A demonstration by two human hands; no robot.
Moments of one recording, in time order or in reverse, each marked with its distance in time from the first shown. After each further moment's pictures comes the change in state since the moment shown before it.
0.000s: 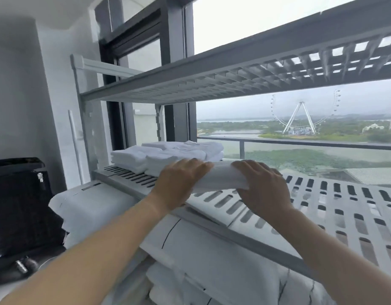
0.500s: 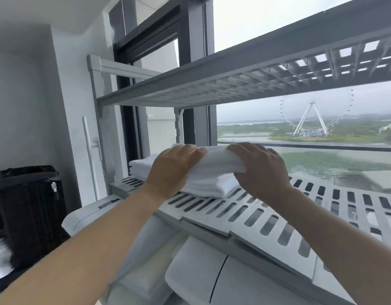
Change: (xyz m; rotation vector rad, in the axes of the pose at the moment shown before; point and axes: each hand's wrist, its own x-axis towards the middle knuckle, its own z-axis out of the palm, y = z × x) left_hand -0.002 -0.167 0.046 0.045 0.062 -0.036; right_hand 0.122 -0.062 0.118 0.005 0.098 -0.102
